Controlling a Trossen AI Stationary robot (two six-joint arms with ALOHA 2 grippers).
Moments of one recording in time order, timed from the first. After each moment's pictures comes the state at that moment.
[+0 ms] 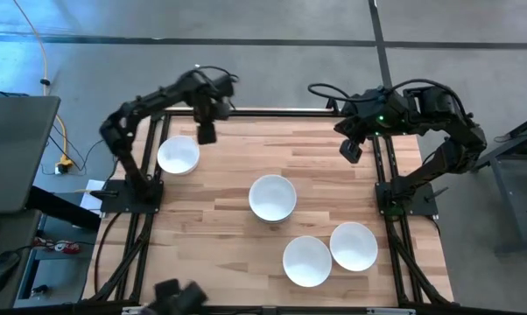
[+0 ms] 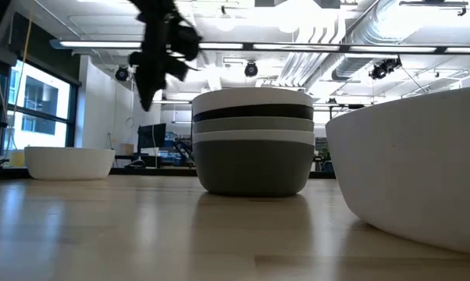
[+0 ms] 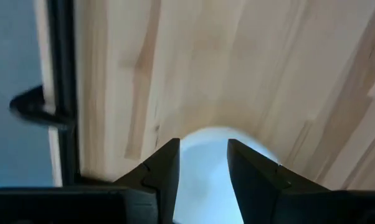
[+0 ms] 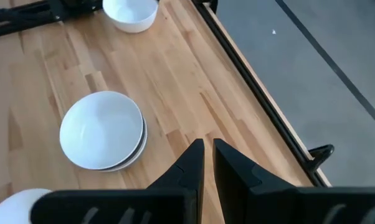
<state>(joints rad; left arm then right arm) 0.79 1.76 1.62 -1.46 -0.09 0.48 -0.04 1.45 2.14 -1.57 0.32 0.27</state>
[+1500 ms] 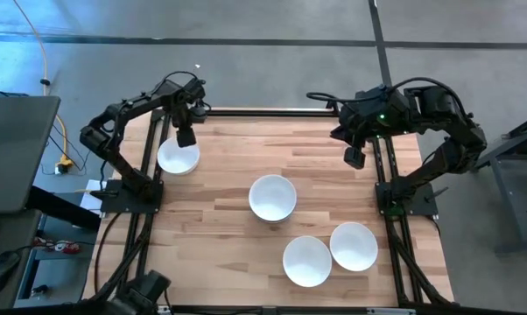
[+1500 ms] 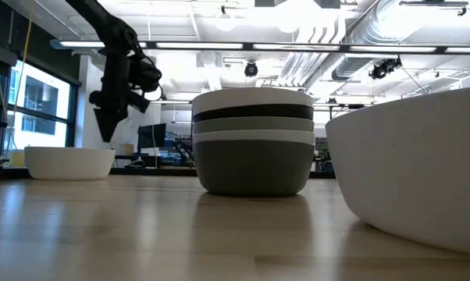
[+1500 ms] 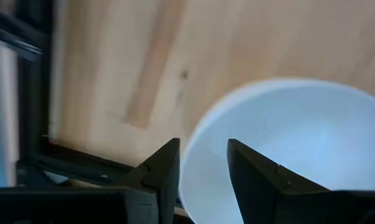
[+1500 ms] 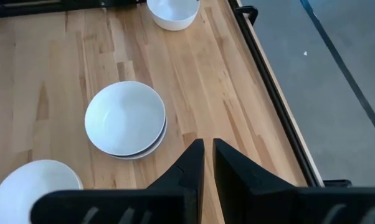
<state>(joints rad) 1.09 1.61 1.16 -1.15 -0.09 0.65 -0.03 1.45 2.14 -1.53 0.19 0.10</state>
